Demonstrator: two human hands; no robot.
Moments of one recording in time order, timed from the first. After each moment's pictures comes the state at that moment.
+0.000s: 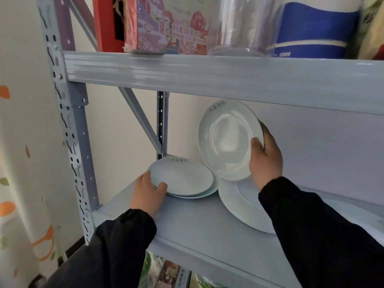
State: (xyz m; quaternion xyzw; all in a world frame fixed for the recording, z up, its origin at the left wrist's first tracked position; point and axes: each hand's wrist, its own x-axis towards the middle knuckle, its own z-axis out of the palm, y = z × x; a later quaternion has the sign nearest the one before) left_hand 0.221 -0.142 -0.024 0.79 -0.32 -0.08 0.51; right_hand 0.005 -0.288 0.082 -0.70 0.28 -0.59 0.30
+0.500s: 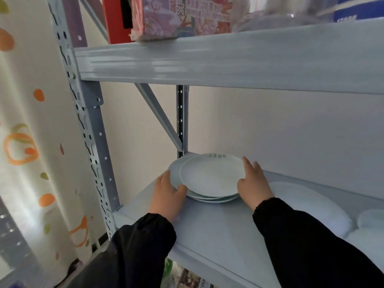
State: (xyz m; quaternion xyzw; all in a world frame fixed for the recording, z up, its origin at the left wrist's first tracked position) left_hand 0.231 -0.149 -0.031 0.80 -0.32 -0.05 0.51; right_hand 0.077 -0.319 -0.004 -0.83 0.41 -0.25 0.28
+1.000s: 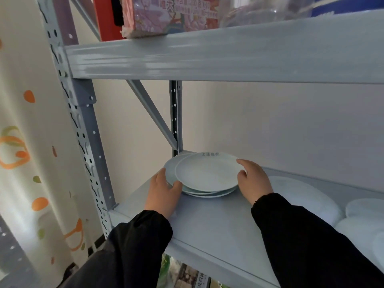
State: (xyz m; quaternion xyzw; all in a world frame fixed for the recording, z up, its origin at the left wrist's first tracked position) left_hand 0.228 -0.146 -0.030 0.79 -0.33 -0.05 0.51; right_hand 0.058 -0.319 -0.010 -0.83 0.38 -0.32 0.25
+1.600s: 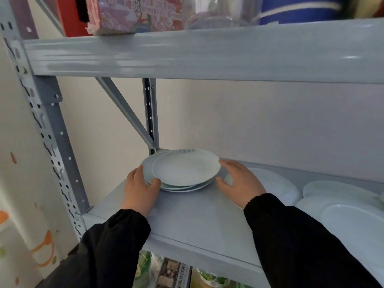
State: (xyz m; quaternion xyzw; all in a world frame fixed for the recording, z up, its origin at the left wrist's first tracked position) left_hand 0.234 -0.145 -0.035 0.80 -0.35 -0.03 0.48; right_hand 0.003 -0.300 -0.009 -0.89 0.34 -0.27 0.15
